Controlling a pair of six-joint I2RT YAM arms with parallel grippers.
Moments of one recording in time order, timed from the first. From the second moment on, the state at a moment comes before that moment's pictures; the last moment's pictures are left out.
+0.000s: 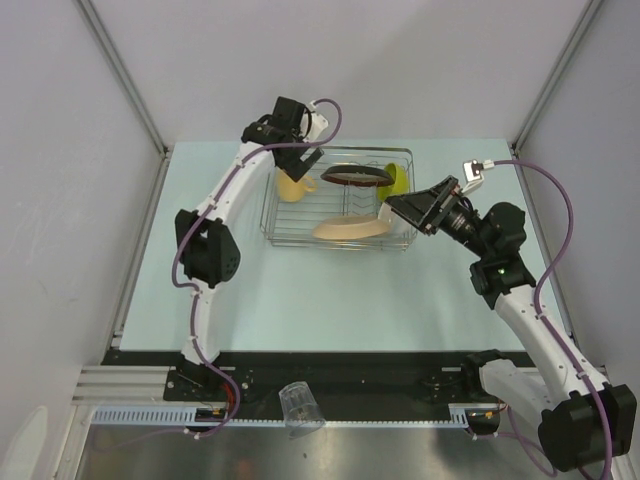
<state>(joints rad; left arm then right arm) -0.41 2.21 2.26 -0.91 -0.20 0.46 0.25 0.94 0.75 0.34 -0.61 1.11</state>
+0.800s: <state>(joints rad) -0.30 1.86 1.88 -0.88 0.00 0.36 0.57 0.99 0.90 -0.17 -0.38 0.61</state>
